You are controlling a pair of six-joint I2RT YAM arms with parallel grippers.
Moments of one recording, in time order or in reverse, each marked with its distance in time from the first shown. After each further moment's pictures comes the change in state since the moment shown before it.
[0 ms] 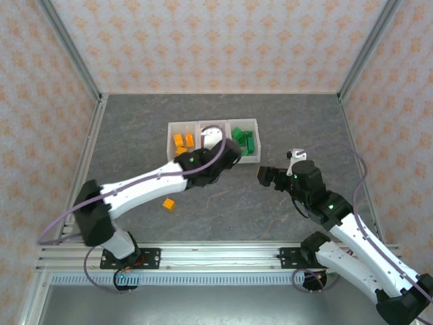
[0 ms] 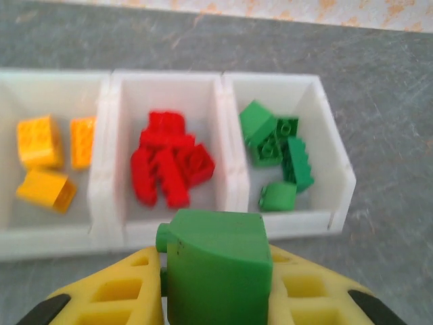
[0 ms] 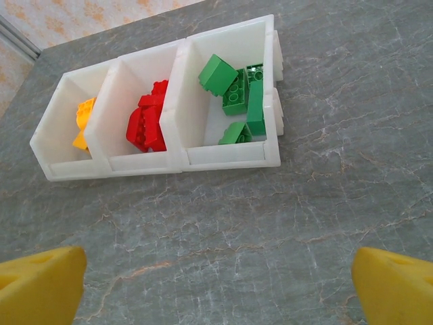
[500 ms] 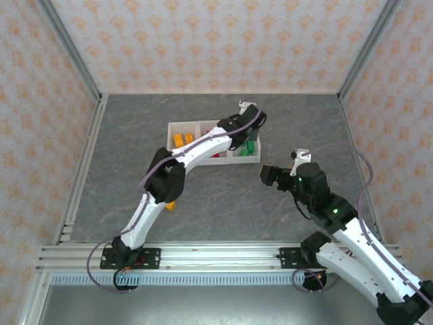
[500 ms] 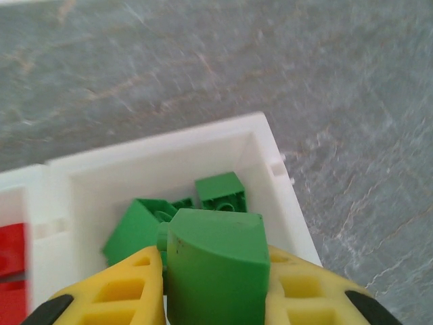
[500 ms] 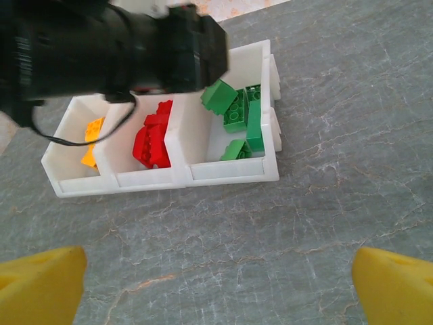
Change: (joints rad) left arm 0.168 0.734 0.761 -0.052 0.279 0.268; right arm 0.000 -0.049 0.000 0.001 0.016 0.007
